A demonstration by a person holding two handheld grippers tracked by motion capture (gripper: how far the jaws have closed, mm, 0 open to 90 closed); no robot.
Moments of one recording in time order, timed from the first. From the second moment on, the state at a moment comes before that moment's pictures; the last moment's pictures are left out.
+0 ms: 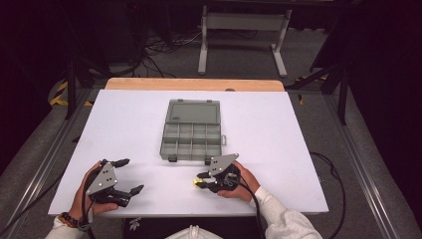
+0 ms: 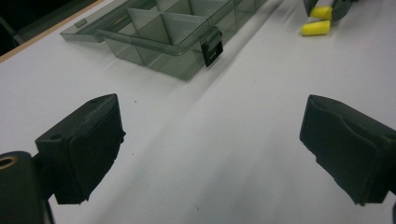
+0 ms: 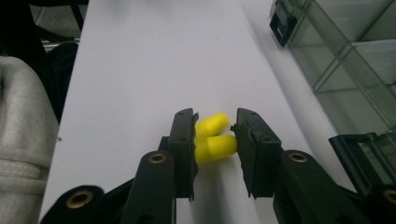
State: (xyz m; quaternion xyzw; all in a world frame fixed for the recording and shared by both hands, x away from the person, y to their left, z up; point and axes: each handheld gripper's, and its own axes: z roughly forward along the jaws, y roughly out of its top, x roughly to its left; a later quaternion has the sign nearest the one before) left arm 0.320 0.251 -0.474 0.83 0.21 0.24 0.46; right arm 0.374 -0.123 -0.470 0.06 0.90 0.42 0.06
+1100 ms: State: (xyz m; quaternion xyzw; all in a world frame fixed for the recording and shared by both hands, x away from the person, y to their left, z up) left arm 0.320 0.250 -0.473 0.83 0.20 0.24 0.46; right arm 0.365 -0.133 -0.450 0.07 0.88 0.46 0.11
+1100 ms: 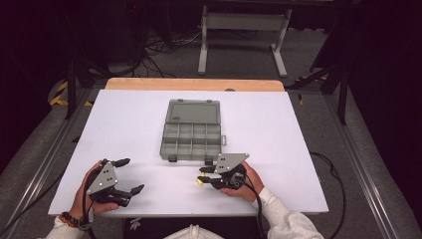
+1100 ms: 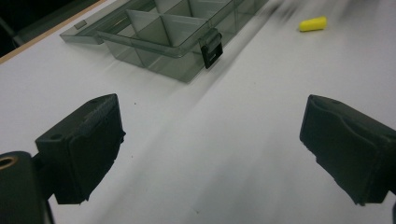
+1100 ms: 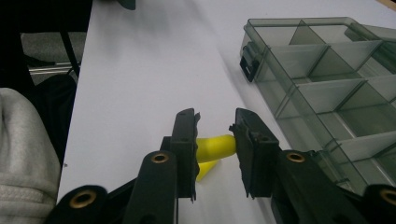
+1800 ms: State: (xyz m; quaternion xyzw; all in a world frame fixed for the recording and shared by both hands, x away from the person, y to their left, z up) left arm 0.321 0.252 -0.472 0.83 0.21 0.24 0.46; right arm 0.363 -0.143 -0.434 0.09 0.86 0.49 0.15
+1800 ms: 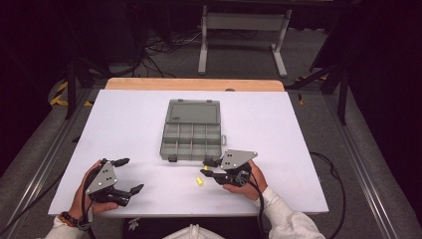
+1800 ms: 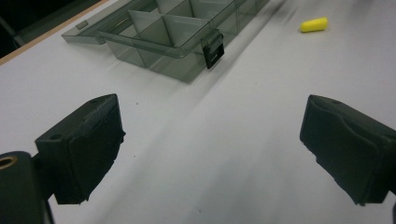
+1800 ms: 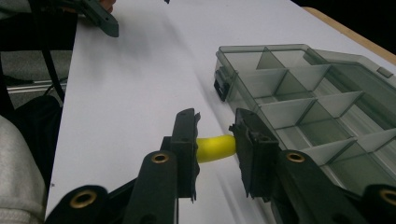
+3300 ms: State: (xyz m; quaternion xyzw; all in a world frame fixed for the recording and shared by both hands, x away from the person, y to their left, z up) left arm 0.326 0.251 -0.472 0.83 0.21 0.24 0.46; right arm 0.407 -0.148 -0.403 0.15 0.82 0.51 0.22
